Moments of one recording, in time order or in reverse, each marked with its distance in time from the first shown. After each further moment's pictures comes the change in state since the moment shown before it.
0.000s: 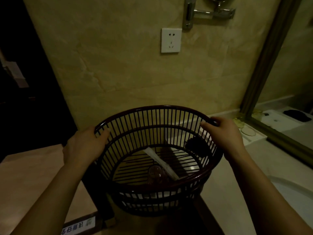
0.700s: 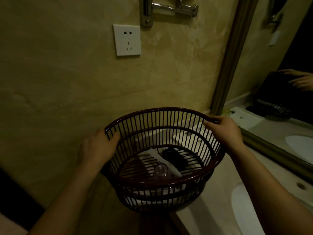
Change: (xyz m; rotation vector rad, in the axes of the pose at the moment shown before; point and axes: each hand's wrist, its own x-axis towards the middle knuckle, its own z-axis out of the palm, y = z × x) left_hand 0.089 0.139 0.114 -0.080 -0.195 0.125; right_hand 0.115 0.064 -0.042 -0.142 0.156 0.165
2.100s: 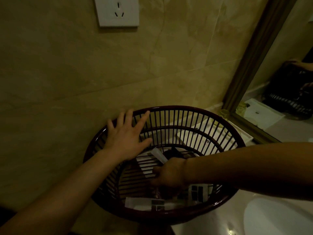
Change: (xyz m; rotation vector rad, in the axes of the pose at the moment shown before) left_hand 0.074 0.065 0.086 0.351 -0.128 0.559; right_hand 0.007 -0.013 0.168 -1.165 -1.296 -1.273
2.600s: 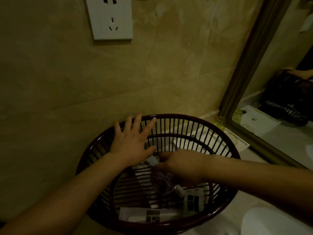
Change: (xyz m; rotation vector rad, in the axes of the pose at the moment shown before) left_hand 0.016 0.026 -0.001 0.066 0.049 0.088; right_hand -0.080 0.015 -0.026 0.211 0.353 0.192
